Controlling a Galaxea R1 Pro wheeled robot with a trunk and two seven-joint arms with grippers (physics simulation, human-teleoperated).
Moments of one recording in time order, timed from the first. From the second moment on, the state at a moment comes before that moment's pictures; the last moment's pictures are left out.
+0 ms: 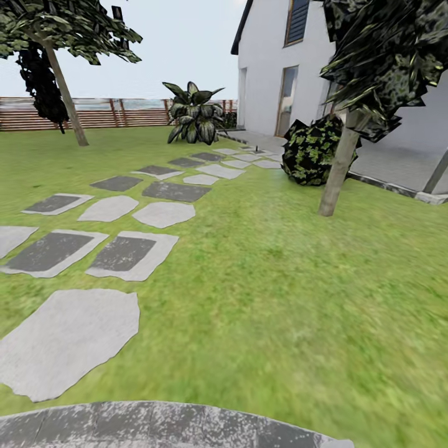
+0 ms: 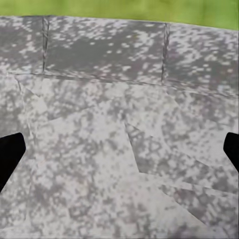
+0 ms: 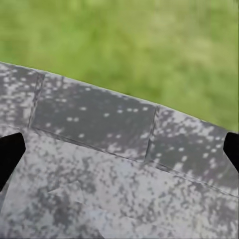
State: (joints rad) left arm -0.28 0.11 0.10 -0.18 0.02 -0.27 0.01; right arm -0.19 -0.05 0.01 -0.42 0.05 -0.21 0.00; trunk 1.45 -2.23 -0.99
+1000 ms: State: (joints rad) left arm -0.28 0.11 0.10 -0.18 0.02 -0.26 0.01; right arm -0.19 -0.05 0.00 -0.42 0.05 -0.31 0.00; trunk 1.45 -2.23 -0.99
